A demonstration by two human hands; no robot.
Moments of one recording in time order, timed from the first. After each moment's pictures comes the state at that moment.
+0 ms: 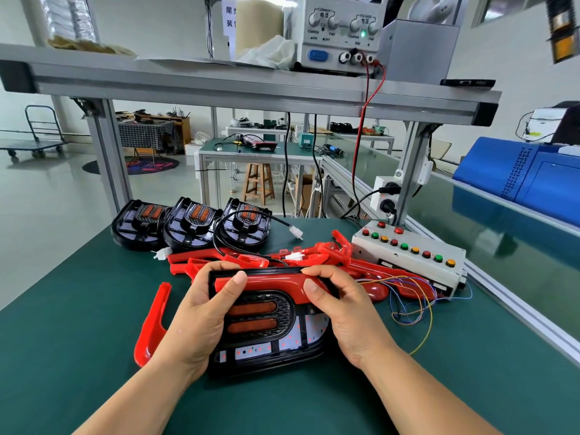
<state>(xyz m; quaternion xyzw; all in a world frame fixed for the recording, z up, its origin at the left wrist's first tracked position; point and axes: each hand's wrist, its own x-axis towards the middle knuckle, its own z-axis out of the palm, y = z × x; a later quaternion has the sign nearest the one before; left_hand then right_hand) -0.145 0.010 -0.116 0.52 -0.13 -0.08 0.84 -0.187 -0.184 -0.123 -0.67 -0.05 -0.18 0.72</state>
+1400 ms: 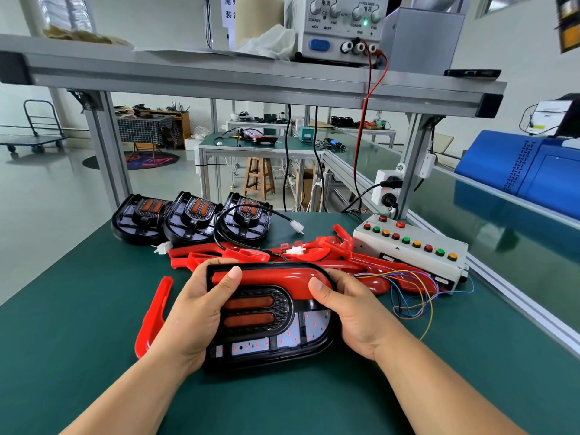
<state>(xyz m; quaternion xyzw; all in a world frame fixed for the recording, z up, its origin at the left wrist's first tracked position) -0.135 0.017 -0.126 0.54 -0.13 -0.10 0.83 -0.183 -0.195 -0.124 -0.61 -0.01 -0.05 0.79</state>
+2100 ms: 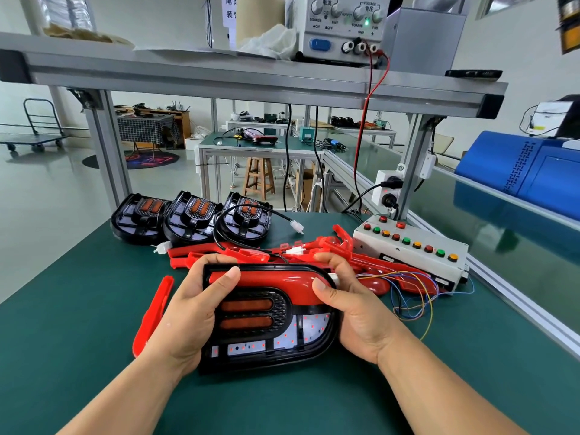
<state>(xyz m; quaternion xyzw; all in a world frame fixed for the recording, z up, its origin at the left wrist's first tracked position) -0.139 0.021 -0.120 0.53 -0.14 -0.10 0.83 -0.189 -0.195 -0.117 -0.56 -0.03 -0.01 0.83</state>
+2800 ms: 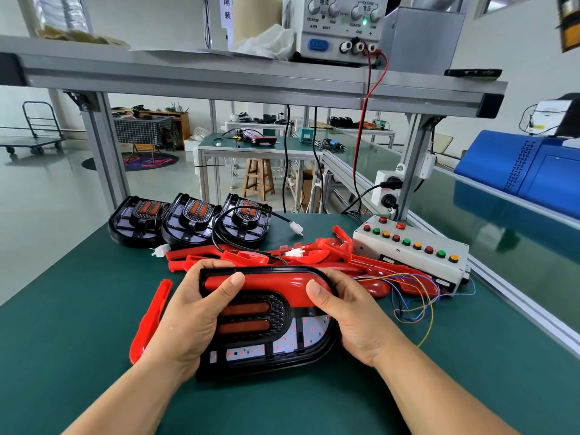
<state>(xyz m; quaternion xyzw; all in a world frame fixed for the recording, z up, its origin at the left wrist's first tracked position) -0.141 0.017 -0.116 0.54 -0.13 -0.07 0.83 -0.189 -0.188 -0.118 -0.62 -0.07 -0.05 0.78</state>
